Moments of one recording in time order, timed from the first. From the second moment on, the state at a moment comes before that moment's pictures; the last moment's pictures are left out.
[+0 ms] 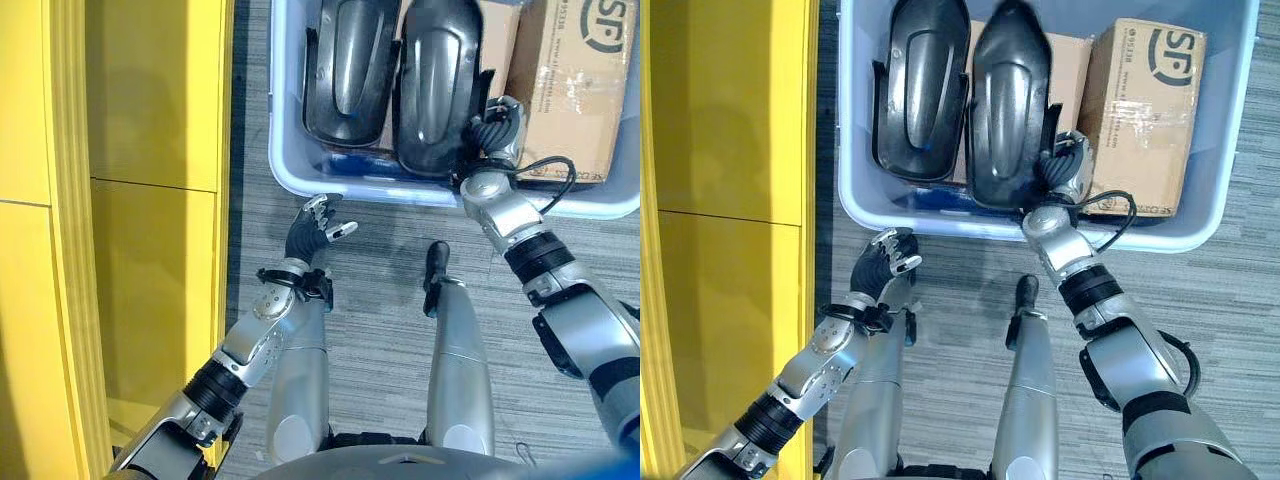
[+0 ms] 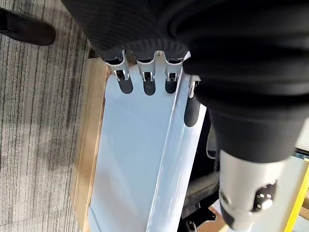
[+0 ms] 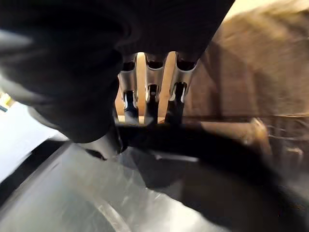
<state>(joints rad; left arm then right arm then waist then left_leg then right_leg) -0.25 0.40 -0.51 0.00 -0.64 -0.14 0.31 -0.94 -0.46 0.45 0.63 0.29 0.27 -0.80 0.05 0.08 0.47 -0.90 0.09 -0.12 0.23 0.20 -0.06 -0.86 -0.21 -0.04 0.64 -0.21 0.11</state>
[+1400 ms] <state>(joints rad) 0.01 0.41 -0.39 -0.02 -0.64 -0.18 0.27 -0.58 -0.34 0.27 0.11 0.41 -0.12 -0.75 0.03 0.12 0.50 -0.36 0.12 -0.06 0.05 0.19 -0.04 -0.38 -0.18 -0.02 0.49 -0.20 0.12</state>
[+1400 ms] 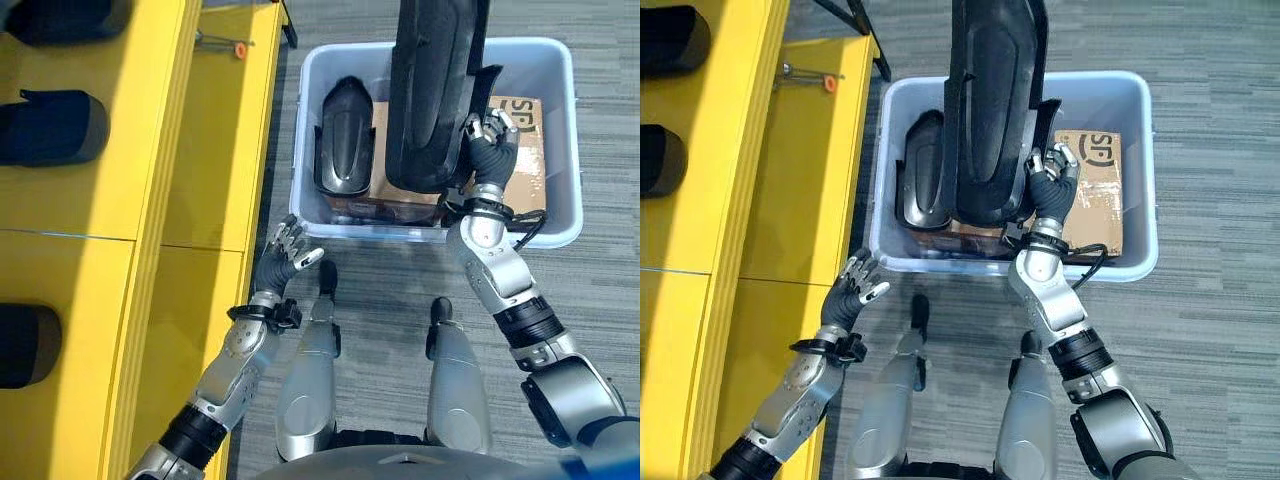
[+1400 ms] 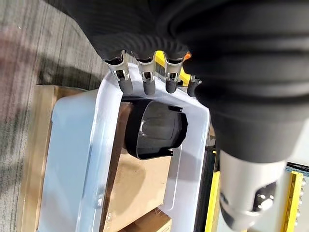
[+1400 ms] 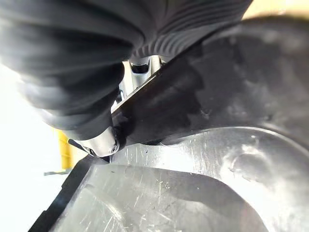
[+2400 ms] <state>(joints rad) 0.04 0.37 -0.27 0.06 -0.56 -0.08 0.07 -0.26 -0.46 0.27 0.05 0.45 0.11 -0.59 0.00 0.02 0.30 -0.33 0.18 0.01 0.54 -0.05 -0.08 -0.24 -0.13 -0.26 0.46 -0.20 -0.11</state>
